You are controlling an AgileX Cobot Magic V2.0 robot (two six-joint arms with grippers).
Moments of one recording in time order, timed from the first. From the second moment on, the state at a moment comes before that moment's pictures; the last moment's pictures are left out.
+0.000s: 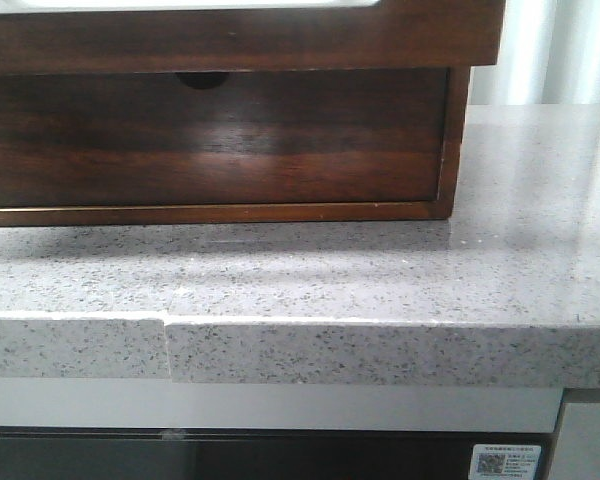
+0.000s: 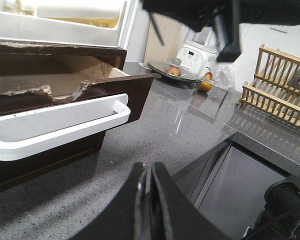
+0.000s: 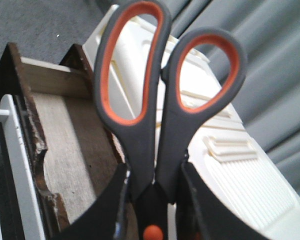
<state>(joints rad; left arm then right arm) -0.61 0.35 -0.51 -0.99 0.46 0.71 0.75 1.14 -1.22 0.06 0.33 -0.87</state>
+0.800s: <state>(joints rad) -0.61 0.35 -0.51 -0.99 0.46 0.71 0.77 1.45 -1.22 -0.05 0.05 -0.98</state>
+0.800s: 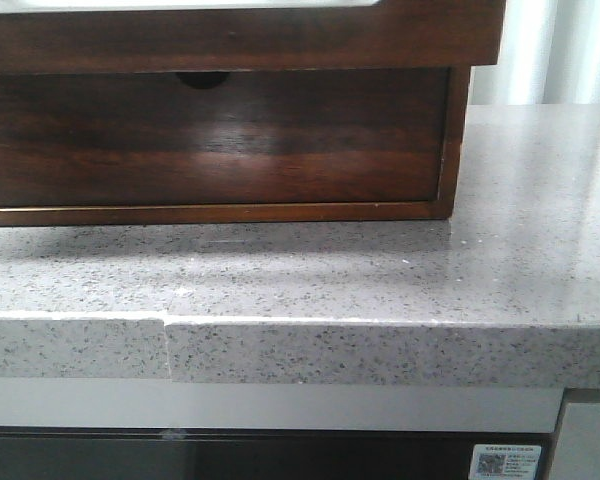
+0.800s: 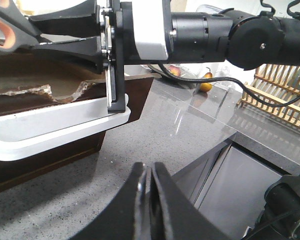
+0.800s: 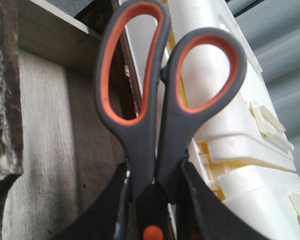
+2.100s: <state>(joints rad) -0.61 0.17 -0.51 -0.74 0.32 0.71 0.74 0.84 -0.82 0.44 -0.04 -0.98</state>
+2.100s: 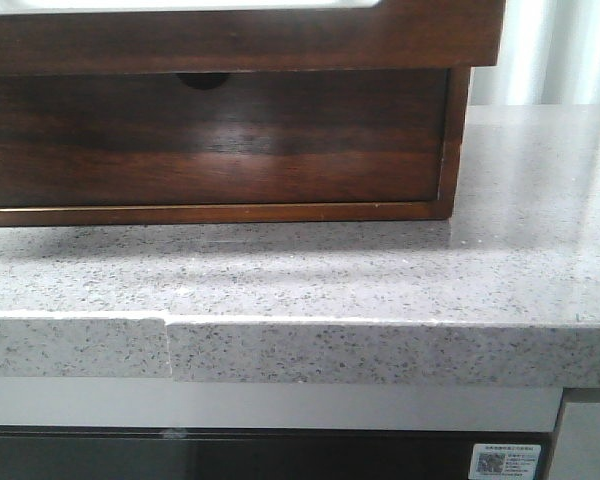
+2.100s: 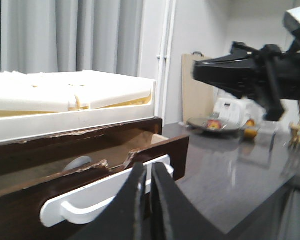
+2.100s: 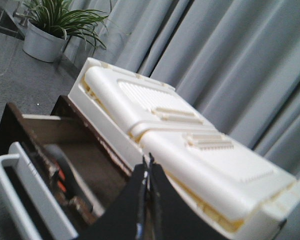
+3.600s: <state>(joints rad) -0.35 0.16 -0.07 -0.22 -0.14 0.43 0.69 0.25 -0.42 0.66 0.01 -0.98</state>
